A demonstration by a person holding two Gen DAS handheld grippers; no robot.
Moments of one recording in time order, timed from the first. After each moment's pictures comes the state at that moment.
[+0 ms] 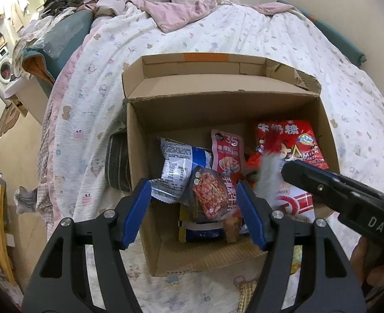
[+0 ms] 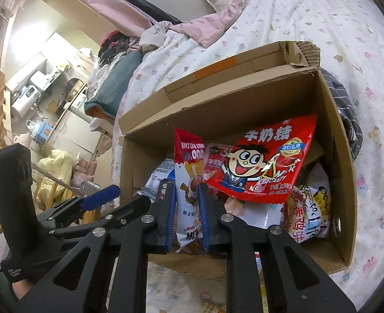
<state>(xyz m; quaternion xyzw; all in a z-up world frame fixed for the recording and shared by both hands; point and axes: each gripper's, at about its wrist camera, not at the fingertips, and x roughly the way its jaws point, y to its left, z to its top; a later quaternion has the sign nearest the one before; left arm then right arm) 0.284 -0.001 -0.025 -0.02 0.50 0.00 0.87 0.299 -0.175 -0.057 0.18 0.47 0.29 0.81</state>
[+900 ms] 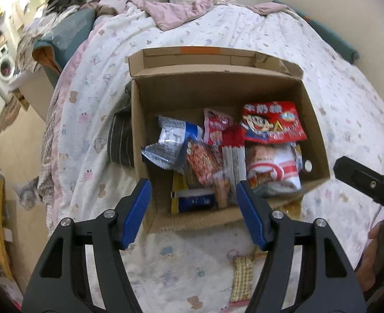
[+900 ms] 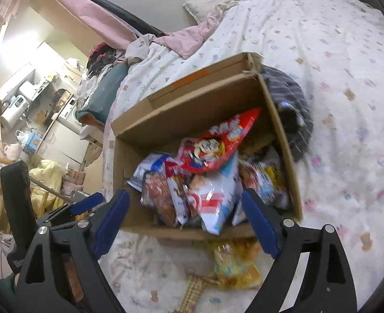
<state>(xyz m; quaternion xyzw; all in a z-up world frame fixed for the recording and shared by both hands) 0.233 -0.010 -0.019 -0.01 0.49 -0.01 0.87 0.249 -0.229 -0.035 0.19 0.46 0.24 0.83</state>
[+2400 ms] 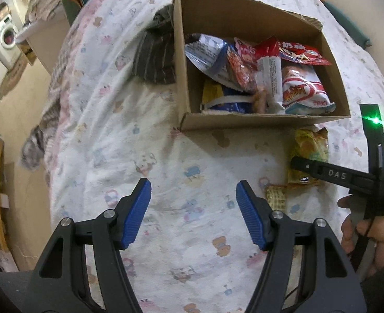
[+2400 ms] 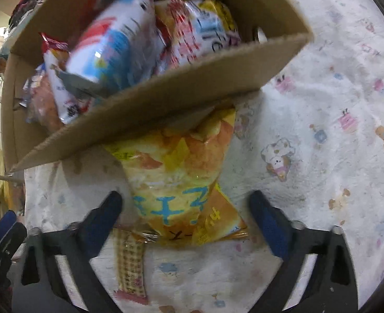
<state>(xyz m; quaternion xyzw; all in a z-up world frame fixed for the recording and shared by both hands) 0.161 0.026 -0.077 -0.06 0.57 0.01 0.82 0.223 -0.200 -0.167 0.11 0.64 0.08 0.75</state>
